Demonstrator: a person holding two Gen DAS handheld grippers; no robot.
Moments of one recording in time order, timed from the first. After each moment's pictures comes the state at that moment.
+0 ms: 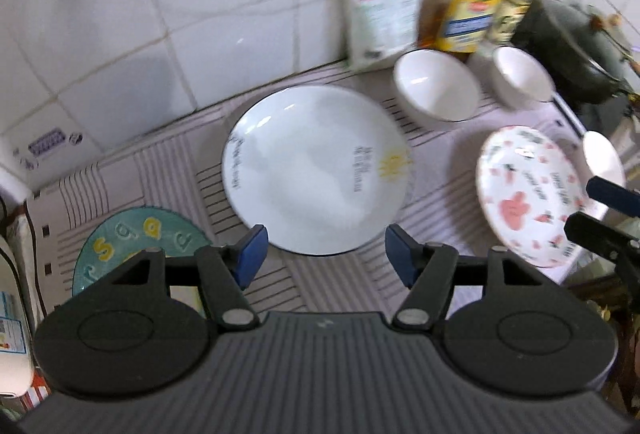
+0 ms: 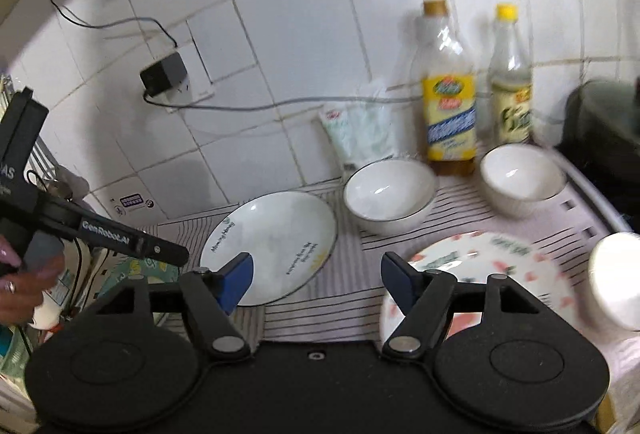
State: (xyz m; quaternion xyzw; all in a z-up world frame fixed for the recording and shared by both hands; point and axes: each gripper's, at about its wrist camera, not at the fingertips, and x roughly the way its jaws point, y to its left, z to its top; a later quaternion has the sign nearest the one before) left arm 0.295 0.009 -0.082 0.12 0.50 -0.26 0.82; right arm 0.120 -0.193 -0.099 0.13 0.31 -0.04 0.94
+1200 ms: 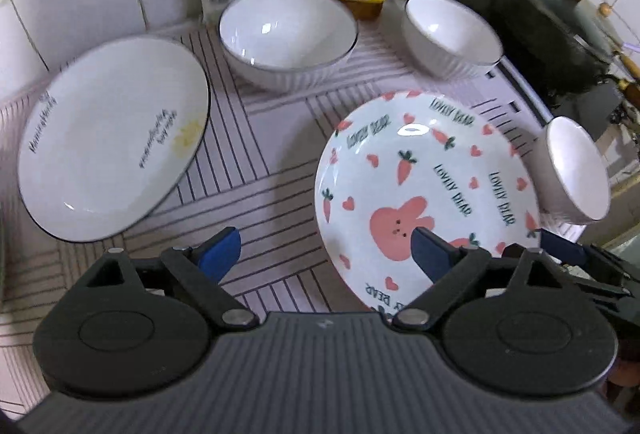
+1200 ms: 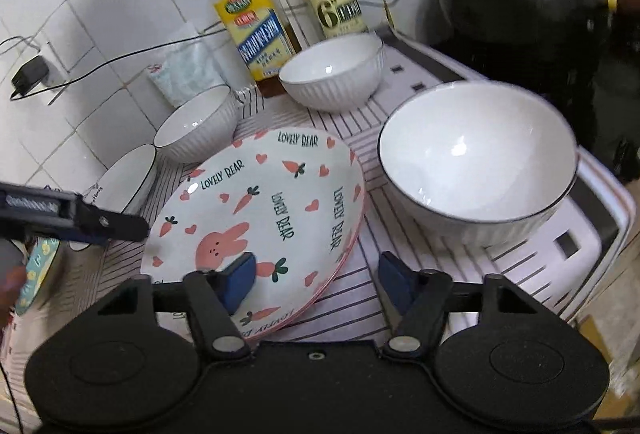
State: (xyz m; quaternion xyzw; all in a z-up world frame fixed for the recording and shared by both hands) left arm 0.240 -0.151 -0.186 0.07 0.52 -0.26 0.81; right arm 0.054 -0.356 -0.221 0.23 0.35 -0.10 0.90
